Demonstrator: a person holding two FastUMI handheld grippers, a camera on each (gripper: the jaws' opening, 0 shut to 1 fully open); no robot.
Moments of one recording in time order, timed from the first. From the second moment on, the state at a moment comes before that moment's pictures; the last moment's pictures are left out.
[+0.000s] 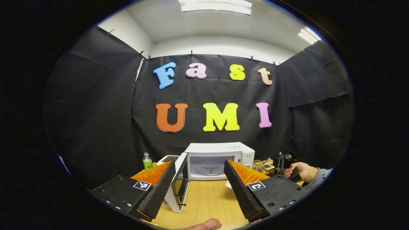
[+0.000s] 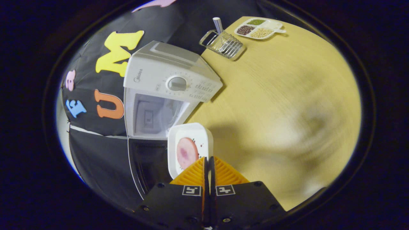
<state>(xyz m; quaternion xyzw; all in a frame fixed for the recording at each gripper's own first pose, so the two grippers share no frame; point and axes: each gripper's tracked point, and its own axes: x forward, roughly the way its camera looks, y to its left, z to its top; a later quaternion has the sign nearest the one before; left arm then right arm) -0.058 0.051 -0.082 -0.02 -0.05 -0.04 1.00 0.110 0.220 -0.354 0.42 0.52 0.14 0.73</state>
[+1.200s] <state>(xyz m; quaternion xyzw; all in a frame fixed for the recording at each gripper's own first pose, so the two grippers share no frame) -0.053 0.125 -0.120 -0.02 -0.01 -0.02 1.00 0.281 0.393 -0.375 0.58 0.29 -0.06 0.76</state>
